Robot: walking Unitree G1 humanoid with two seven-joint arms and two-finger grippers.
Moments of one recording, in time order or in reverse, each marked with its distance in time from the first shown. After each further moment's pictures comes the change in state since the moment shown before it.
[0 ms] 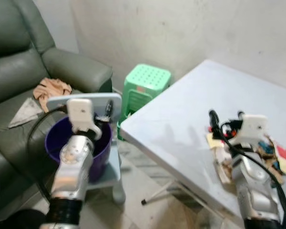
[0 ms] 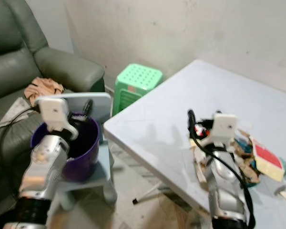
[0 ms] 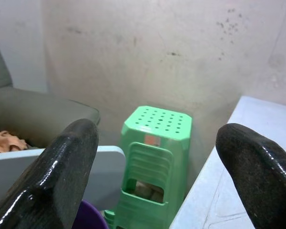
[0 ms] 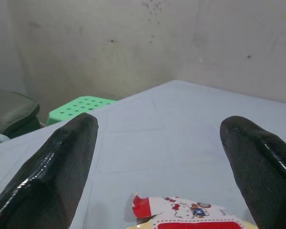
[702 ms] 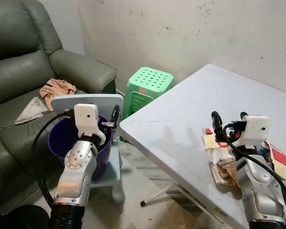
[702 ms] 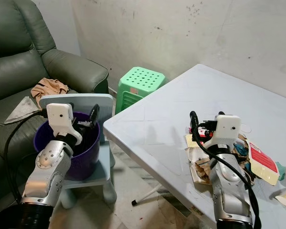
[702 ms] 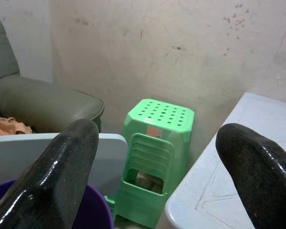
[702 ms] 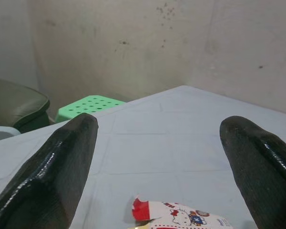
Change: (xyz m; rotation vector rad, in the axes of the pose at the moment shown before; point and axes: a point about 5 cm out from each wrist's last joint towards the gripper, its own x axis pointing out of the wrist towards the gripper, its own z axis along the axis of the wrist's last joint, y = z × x) left arm -0.009 -0.003 -0.009 -0.024 0.038 -0.012; right arm -0.003 -0.006 0.002 -0.035 0.005 0.023
